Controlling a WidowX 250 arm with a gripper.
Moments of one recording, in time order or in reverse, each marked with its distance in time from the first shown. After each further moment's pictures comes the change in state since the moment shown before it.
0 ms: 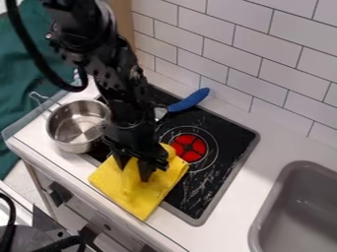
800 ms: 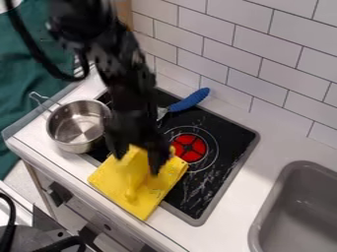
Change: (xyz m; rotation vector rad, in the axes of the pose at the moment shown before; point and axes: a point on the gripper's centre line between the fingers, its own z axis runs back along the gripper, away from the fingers) arm 0.008 -0.006 0.029 -0.013 -0.003 0.049
